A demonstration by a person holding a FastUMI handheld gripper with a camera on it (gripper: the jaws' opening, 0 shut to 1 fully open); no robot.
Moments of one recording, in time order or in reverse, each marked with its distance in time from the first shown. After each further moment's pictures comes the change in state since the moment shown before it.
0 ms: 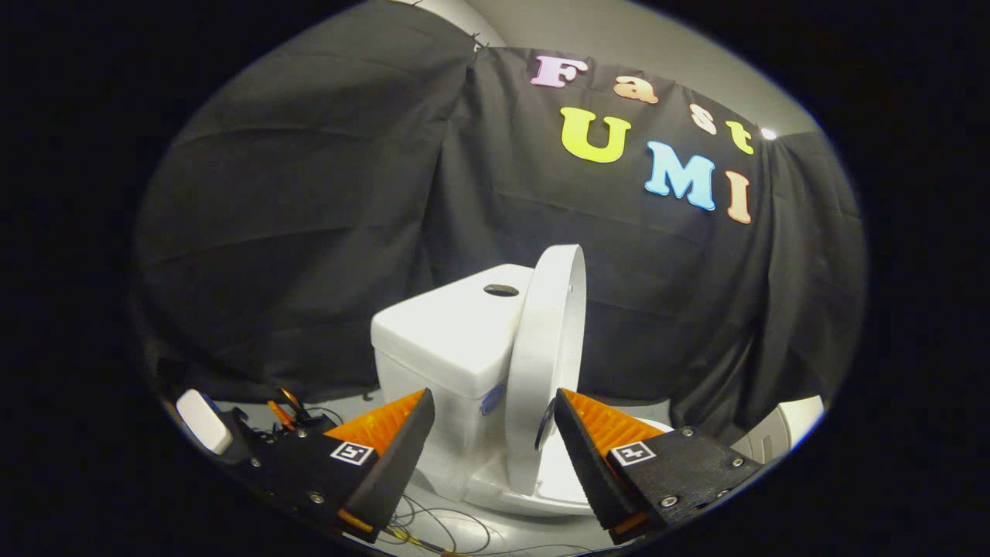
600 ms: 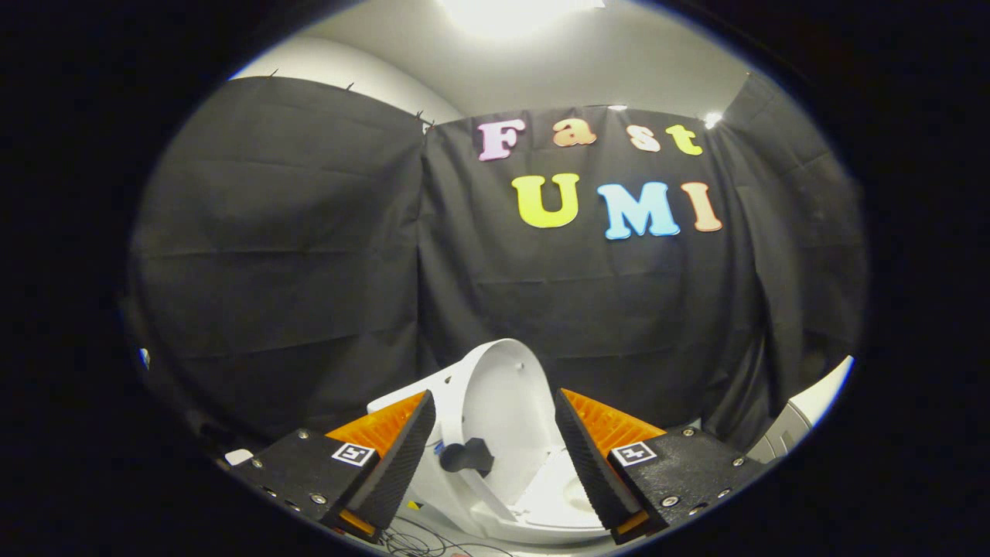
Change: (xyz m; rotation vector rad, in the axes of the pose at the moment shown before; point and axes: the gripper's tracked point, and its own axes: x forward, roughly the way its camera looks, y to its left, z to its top) arm -0.091 -0.144 0.065 0.187 -0.310 0.019
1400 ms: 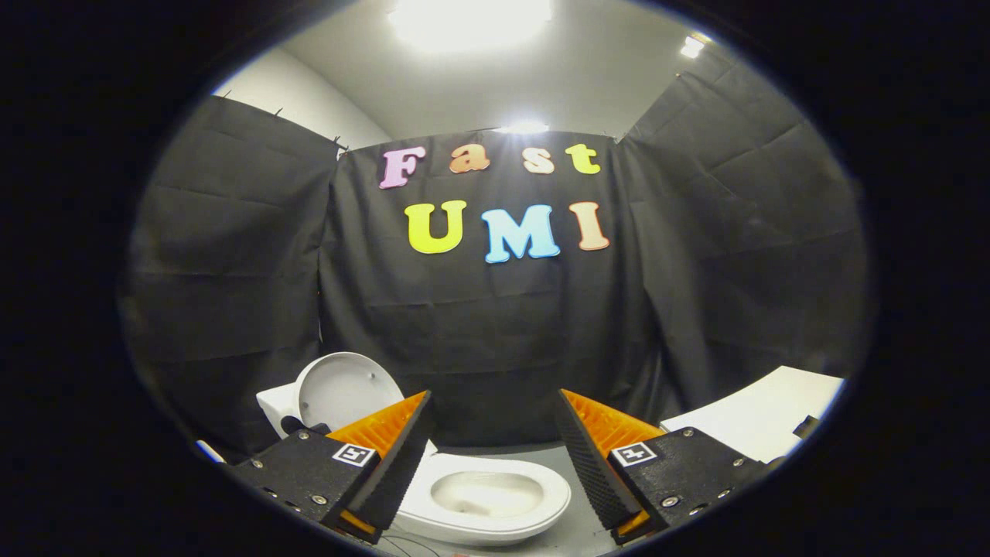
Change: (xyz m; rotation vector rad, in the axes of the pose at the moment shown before) arm -0.123 -0.244 0.024 -0.005 -0.068 -0.325
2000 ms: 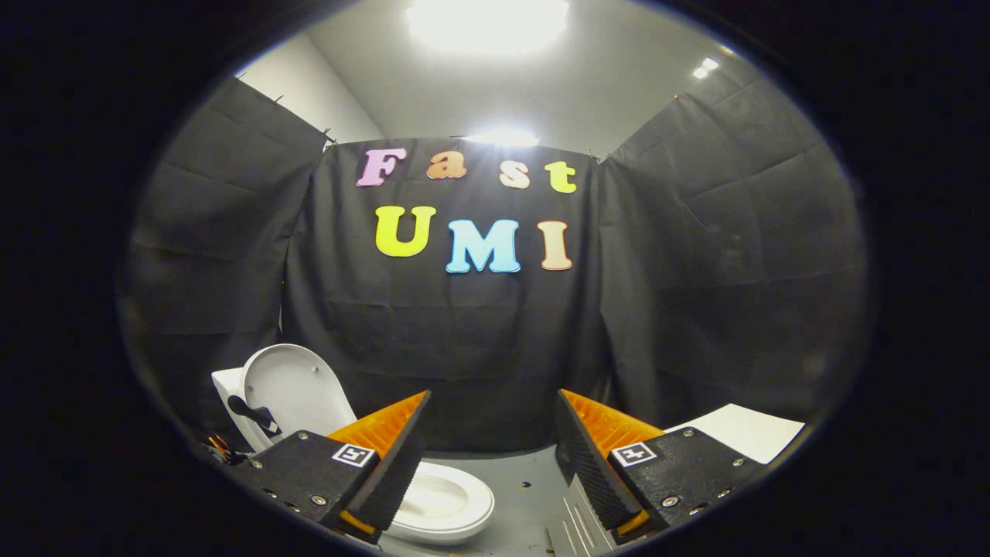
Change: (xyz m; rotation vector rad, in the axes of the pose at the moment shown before) arm 0.003 -0.062 0.027 -0.105 0.000 -0.008
